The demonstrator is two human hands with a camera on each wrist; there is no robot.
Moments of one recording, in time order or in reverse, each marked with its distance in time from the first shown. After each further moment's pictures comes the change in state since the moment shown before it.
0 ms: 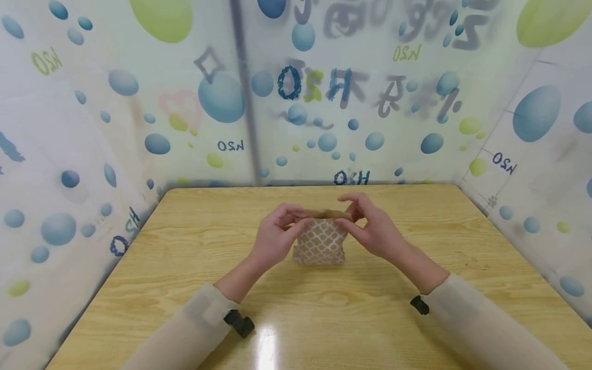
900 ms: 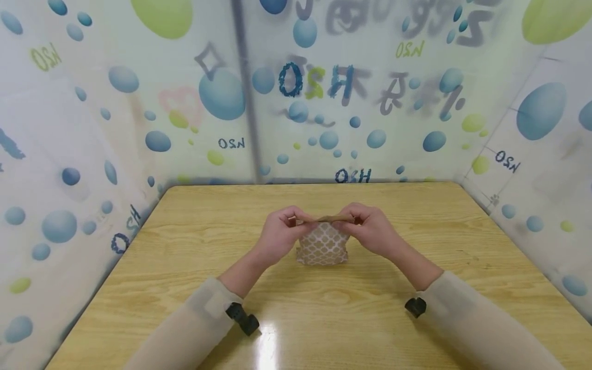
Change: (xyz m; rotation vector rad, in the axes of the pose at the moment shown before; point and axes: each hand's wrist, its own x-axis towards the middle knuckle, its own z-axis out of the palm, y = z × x) left_hand 0.007 -0.007 0.000 -0.119 -0.090 -0.269; right_hand 0.000 0.005 0.007 0.257 -0.109 0.315
